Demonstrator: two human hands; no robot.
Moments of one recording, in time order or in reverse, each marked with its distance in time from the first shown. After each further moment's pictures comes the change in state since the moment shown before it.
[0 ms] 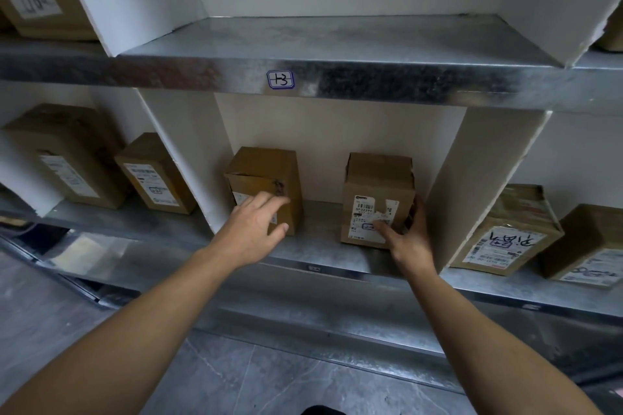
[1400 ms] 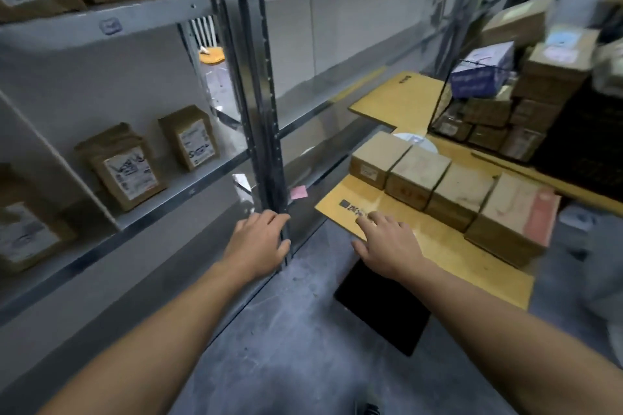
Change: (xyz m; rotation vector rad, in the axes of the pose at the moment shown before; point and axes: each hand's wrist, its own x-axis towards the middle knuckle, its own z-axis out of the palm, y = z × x) left_hand -0.205 0.434 0.115 0.049 -0.337 0.933; right_hand -0.498 0.048 -0.325 -1.262 0.394 0.526
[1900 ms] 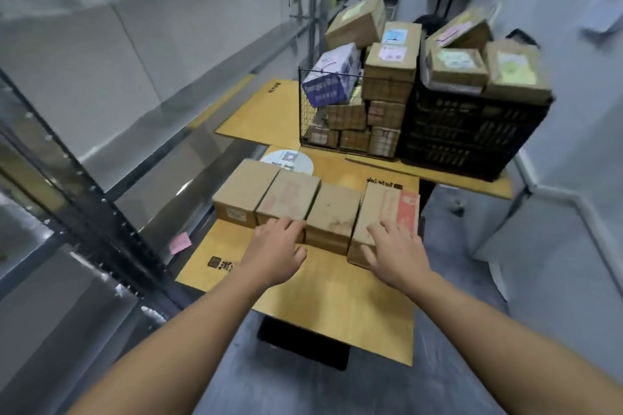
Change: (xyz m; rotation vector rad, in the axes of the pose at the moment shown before) left_hand 0.204 0.259 0.048 -0.057 -0.082 0.405; right_hand -0.021 0.273 -0.001 0.108 0.042 0.498
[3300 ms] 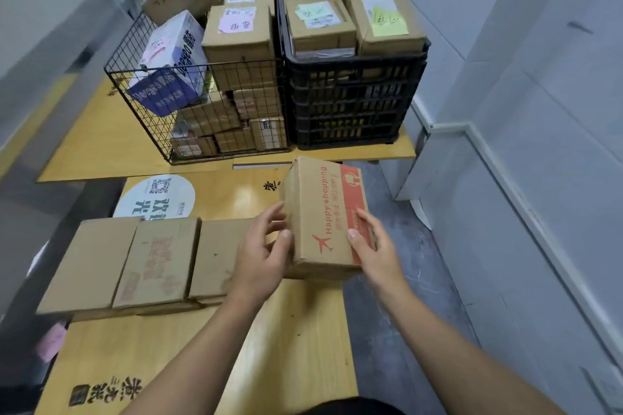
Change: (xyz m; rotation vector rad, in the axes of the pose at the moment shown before) left_hand 0.154 0.134 0.052 -1.018 0.074 0.109; right_hand 0.032 0.133 0.027 1.377 0.351 0.573
